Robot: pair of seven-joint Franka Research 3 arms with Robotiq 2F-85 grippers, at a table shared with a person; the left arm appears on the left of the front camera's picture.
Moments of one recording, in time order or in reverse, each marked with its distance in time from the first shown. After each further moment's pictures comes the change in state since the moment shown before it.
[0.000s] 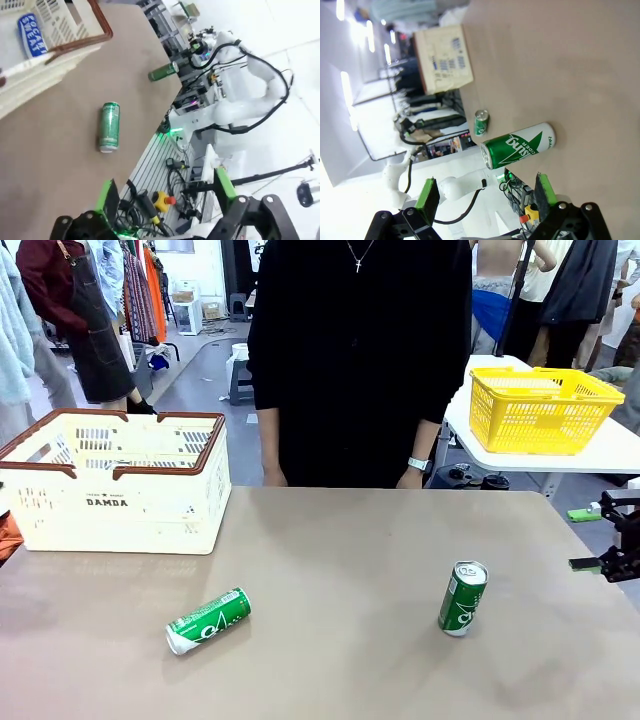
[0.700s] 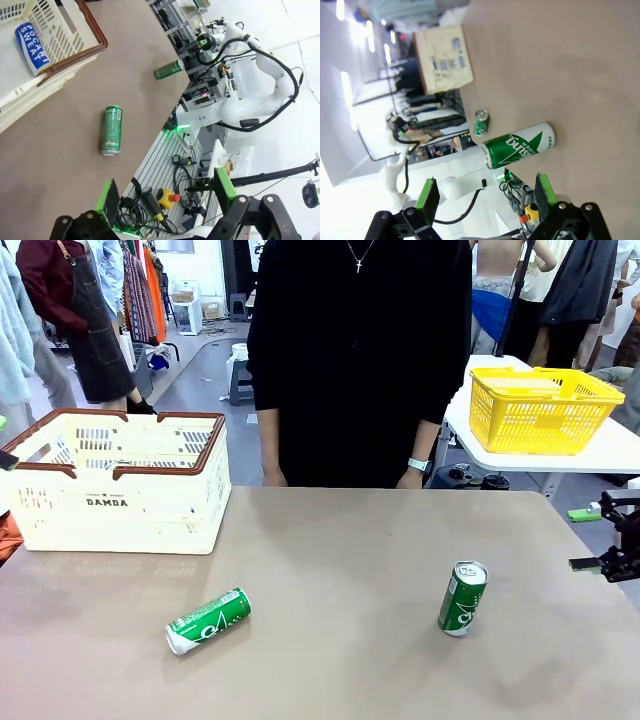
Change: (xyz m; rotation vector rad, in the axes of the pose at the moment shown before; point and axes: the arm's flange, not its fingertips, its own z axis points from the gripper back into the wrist) left arm 0.028 -0.026 -0.006 0.052 0.038 -0.014; right arm 0.000 0.000 0.000 0.000 0.000 0.000
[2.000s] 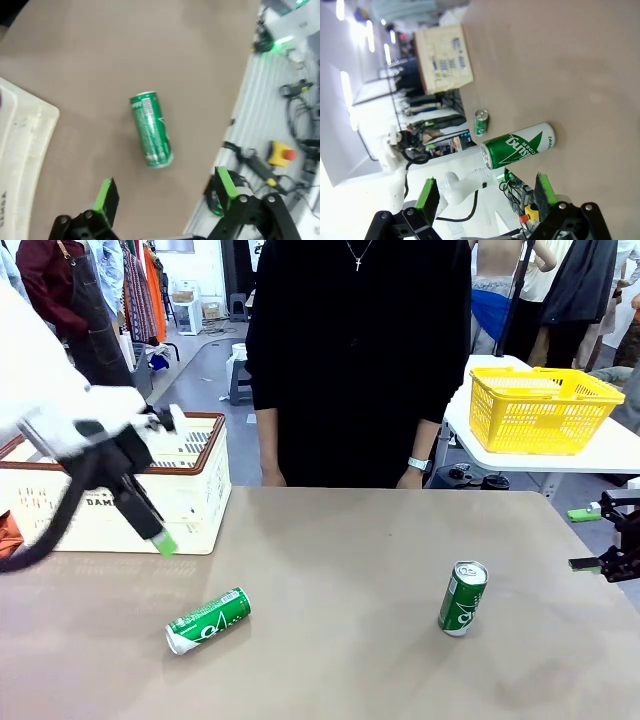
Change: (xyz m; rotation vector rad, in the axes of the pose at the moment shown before) left arm 0.003 -0.086 -0.269 0.572 0.427 -0.579; right arm 0.000 0.000 0.000 0.000 0.001 0.000
